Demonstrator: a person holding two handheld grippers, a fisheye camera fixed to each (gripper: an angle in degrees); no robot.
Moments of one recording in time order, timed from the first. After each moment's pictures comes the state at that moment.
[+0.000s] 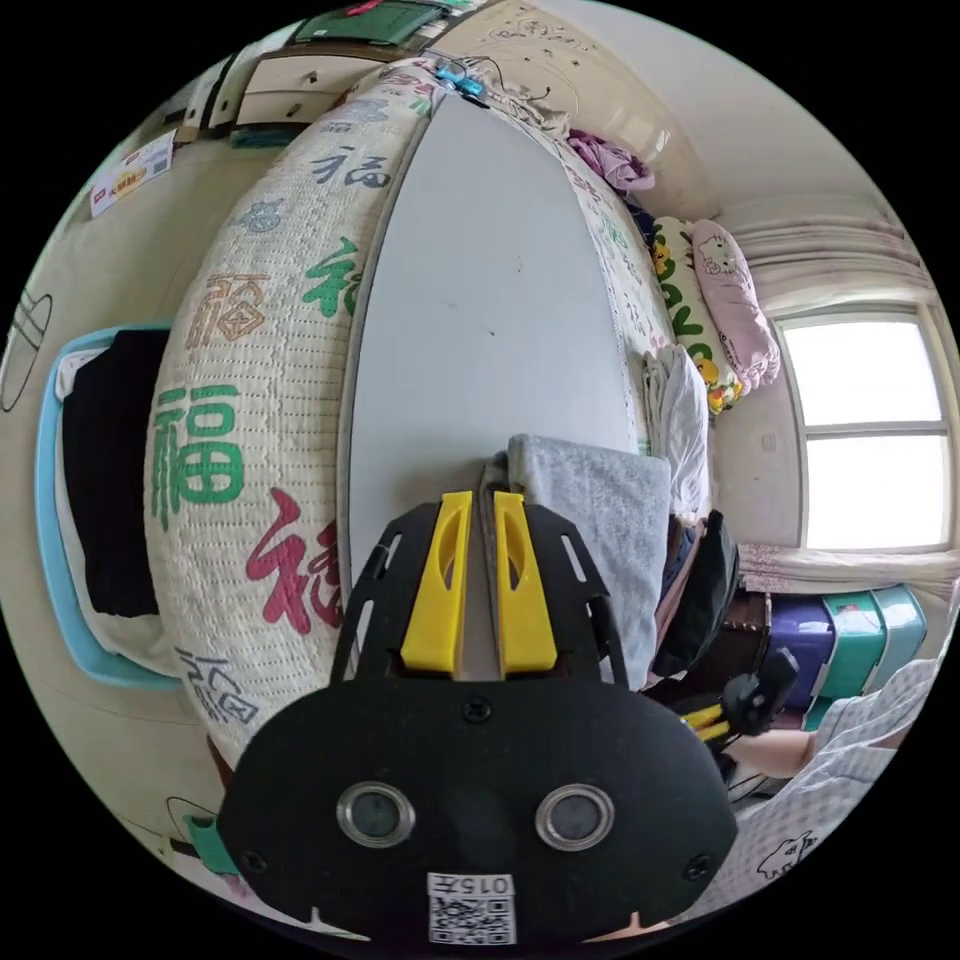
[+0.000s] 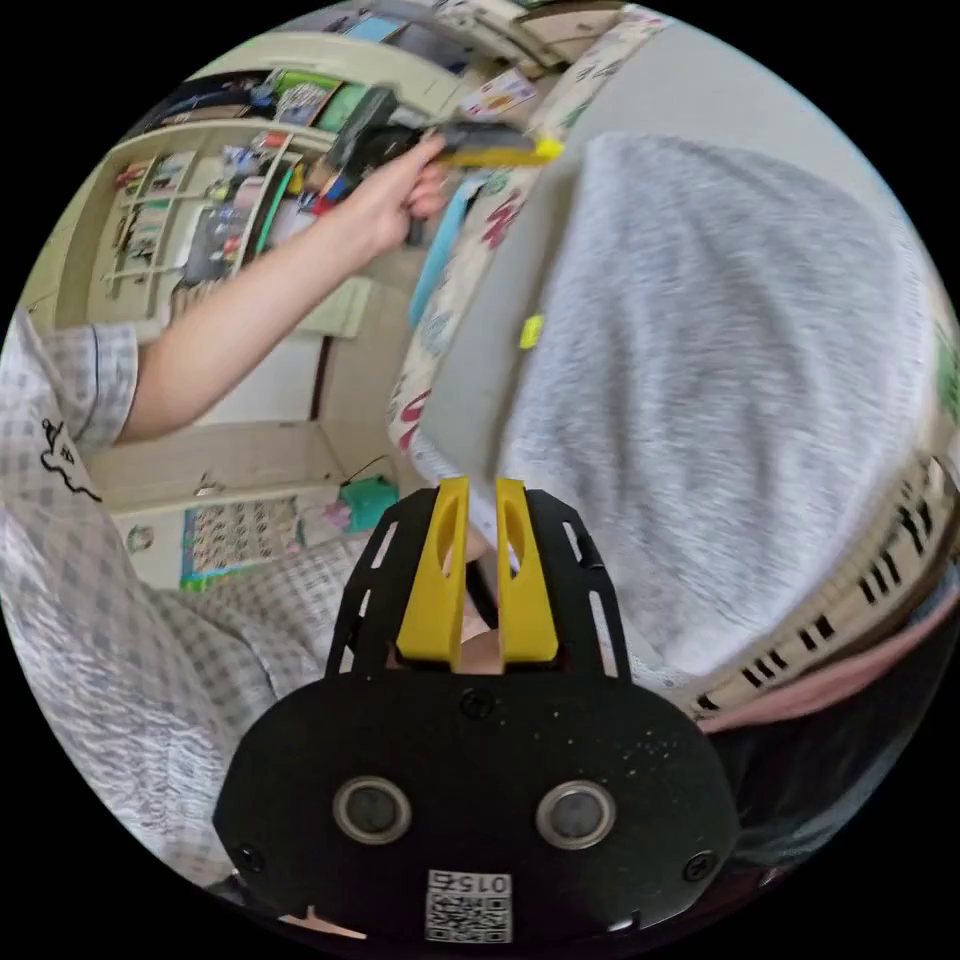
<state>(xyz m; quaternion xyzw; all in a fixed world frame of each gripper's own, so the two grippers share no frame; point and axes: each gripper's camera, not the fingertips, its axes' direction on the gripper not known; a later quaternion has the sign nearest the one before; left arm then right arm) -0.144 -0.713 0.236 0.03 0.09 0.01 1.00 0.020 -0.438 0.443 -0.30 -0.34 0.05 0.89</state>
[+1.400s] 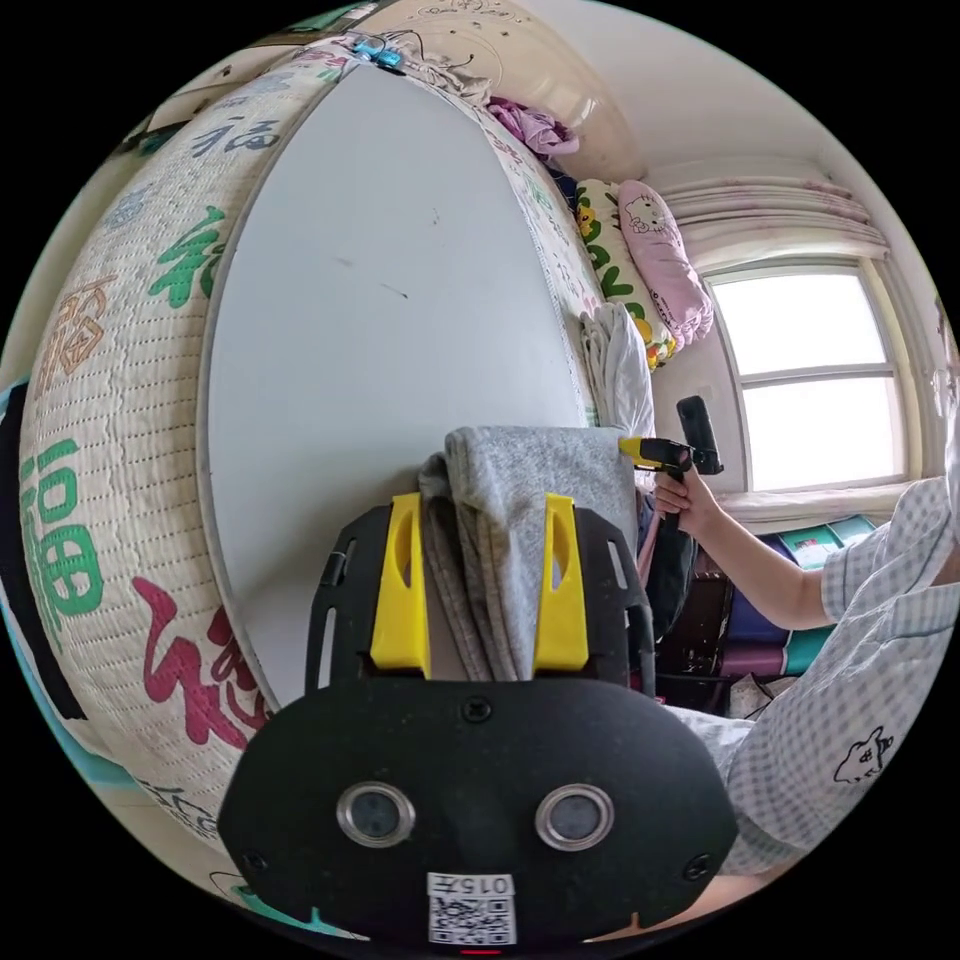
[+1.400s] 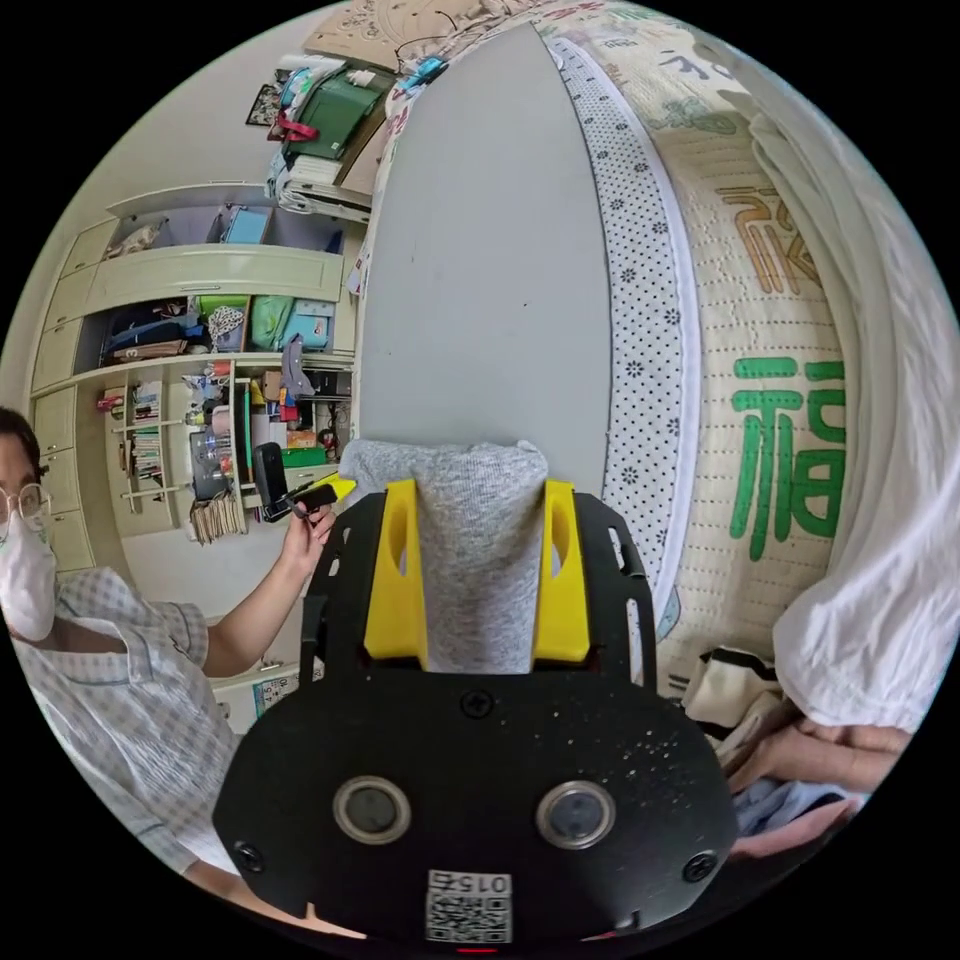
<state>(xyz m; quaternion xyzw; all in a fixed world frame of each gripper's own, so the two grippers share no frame) -0.129 -0.693 0.249 0.02 0.22 0.06 0.97 0.126 -0.721 0.414 -0.23 -0.39 0.24 0.86</state>
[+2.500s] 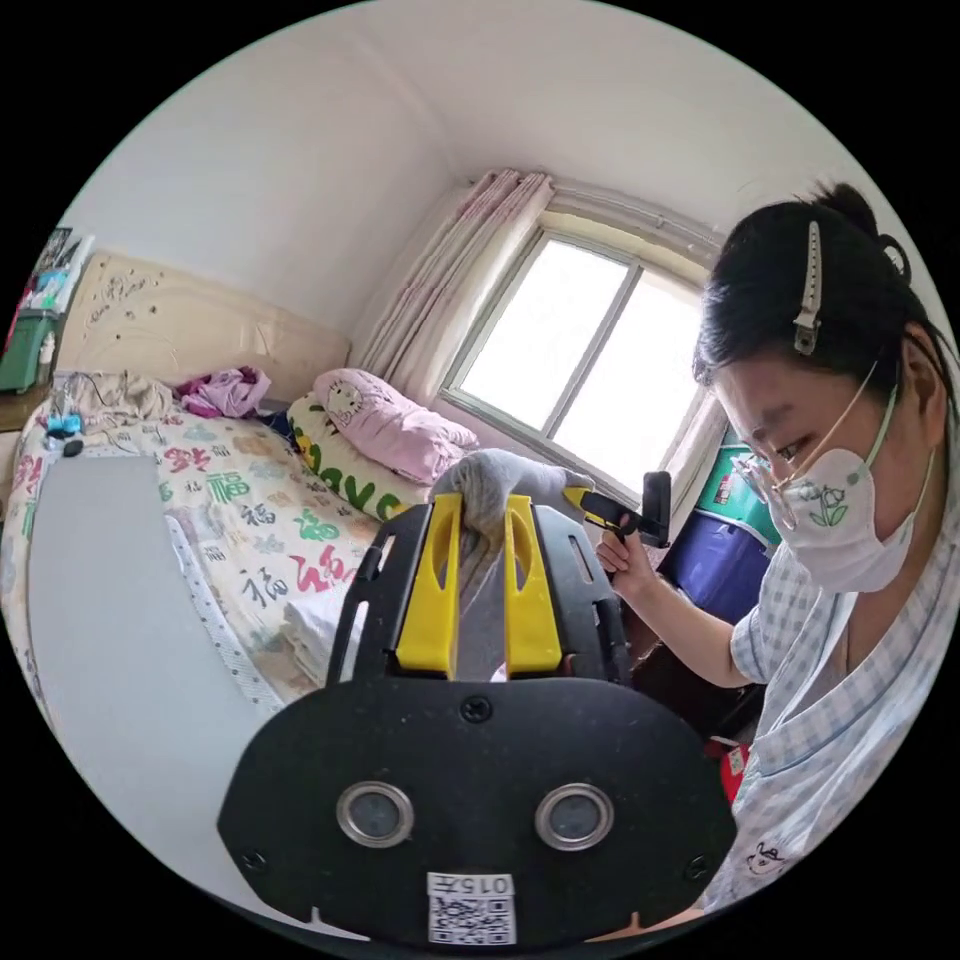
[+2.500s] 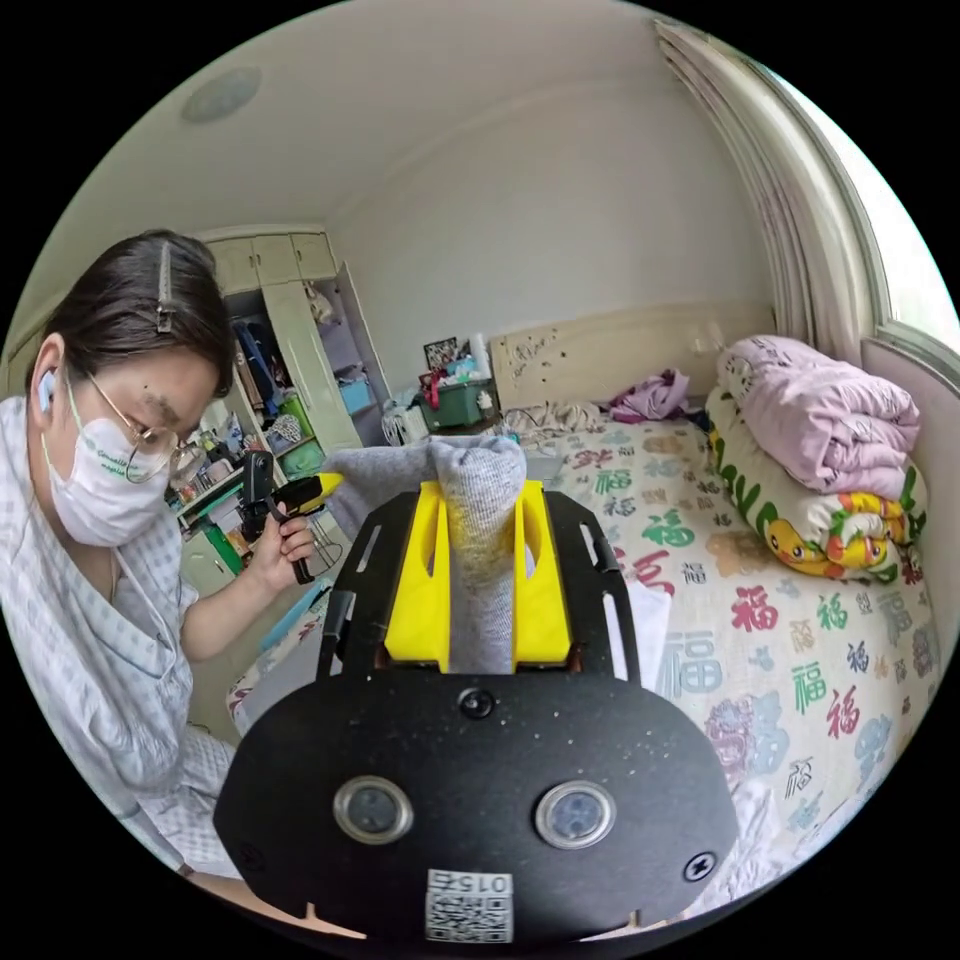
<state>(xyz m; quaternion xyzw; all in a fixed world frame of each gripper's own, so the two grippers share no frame) 0.306 -0.616 0.015 0.31 0.32 0.34 0.83 0.200 -0.737 -0.219 0.23 -0.19 0.12 0.95</state>
